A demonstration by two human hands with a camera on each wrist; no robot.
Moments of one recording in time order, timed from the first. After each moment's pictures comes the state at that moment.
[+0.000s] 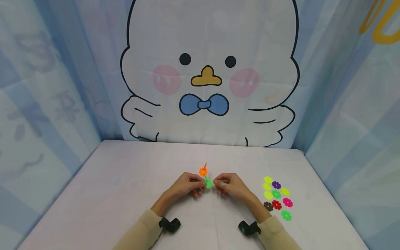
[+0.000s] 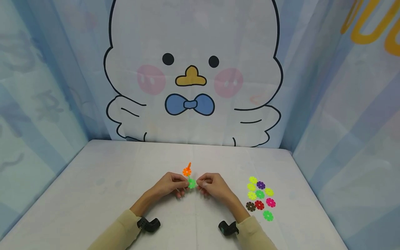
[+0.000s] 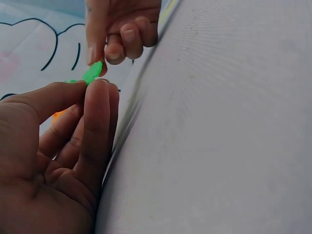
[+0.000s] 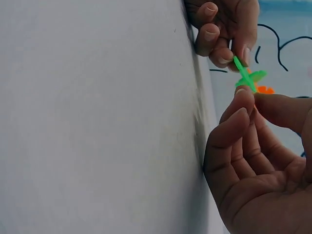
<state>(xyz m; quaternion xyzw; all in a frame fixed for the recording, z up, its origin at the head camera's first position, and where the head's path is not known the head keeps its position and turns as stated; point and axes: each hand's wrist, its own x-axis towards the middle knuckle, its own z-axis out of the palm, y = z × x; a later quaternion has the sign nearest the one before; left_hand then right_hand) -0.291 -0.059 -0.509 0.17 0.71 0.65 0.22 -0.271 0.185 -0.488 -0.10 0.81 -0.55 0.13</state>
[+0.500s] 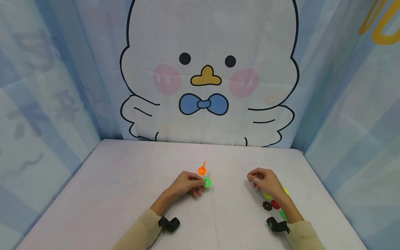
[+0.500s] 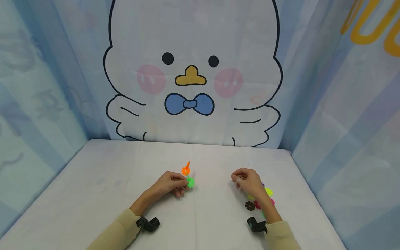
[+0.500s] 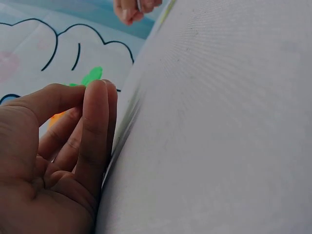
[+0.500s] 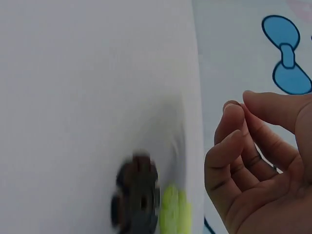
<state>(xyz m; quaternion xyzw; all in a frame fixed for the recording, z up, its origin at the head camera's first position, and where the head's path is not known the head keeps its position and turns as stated) -0.291 -0.059 -0.511 0.15 0.69 0.67 0.22 -0.266 0.291 -0.472 -0.02 0.90 -0.44 0.02</state>
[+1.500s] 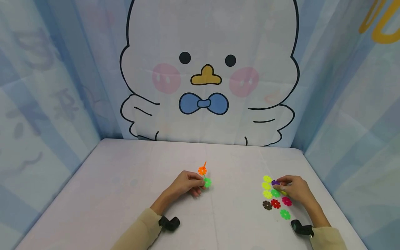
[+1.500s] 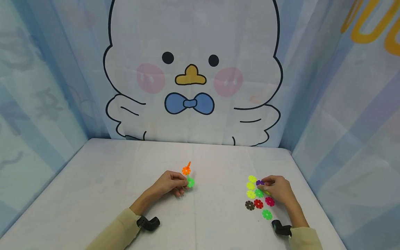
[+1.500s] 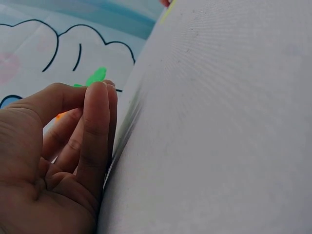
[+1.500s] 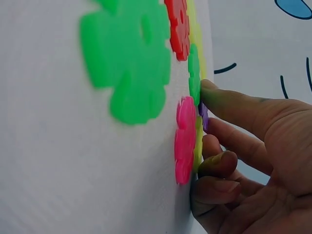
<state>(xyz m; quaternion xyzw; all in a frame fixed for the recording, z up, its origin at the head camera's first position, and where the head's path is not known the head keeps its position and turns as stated) -0.292 -0.059 -0.514 0.15 0.70 0.66 0.22 -0.249 0.382 -0.478 0.05 0.96 -0.27 0.00</state>
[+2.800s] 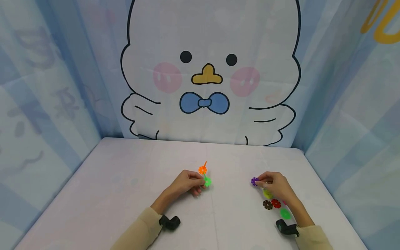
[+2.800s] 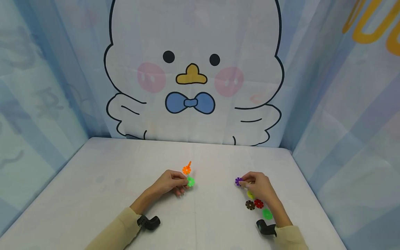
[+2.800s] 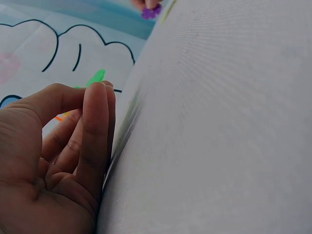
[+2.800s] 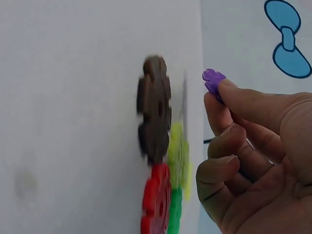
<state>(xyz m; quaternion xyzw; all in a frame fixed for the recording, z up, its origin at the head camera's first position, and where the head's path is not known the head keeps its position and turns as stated) -0.292 -0.059 -0.514 0.15 0.70 0.66 0.22 -0.252 0.317 -0.472 -0.02 0.94 -0.35 0.01</state>
